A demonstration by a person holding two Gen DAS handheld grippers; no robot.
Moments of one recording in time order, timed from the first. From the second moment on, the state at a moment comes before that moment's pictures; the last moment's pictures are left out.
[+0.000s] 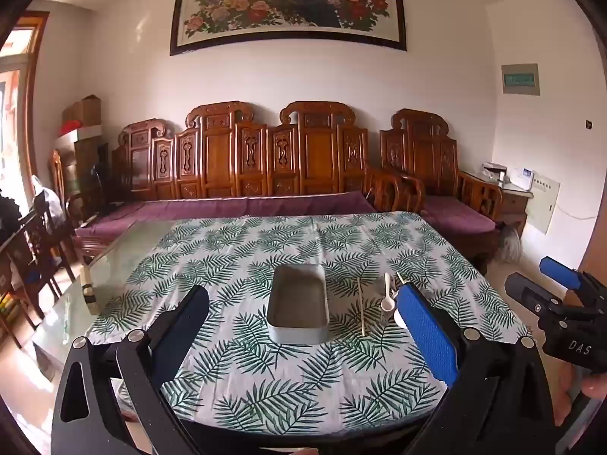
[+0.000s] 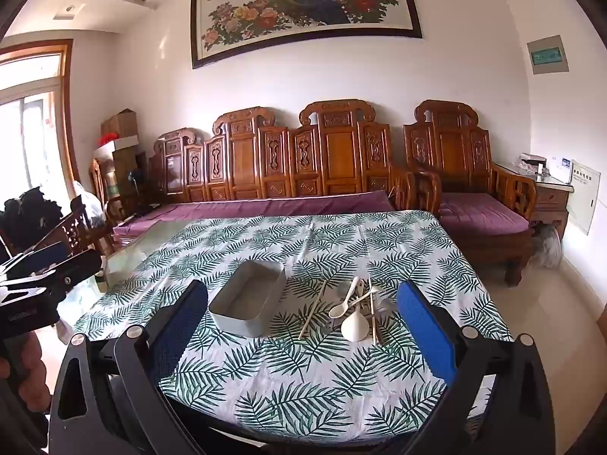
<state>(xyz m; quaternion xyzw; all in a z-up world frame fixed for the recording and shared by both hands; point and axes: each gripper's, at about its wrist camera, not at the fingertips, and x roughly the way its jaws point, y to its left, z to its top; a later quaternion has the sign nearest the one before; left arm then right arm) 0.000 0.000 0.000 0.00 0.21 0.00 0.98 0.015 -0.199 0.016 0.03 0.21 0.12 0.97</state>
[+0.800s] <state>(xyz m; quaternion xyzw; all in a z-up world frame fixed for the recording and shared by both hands) -0.002 -0.003 0.000 0.00 0.21 0.00 0.98 0.013 -0.193 0.018 0.03 0.22 0.12 0.97</state>
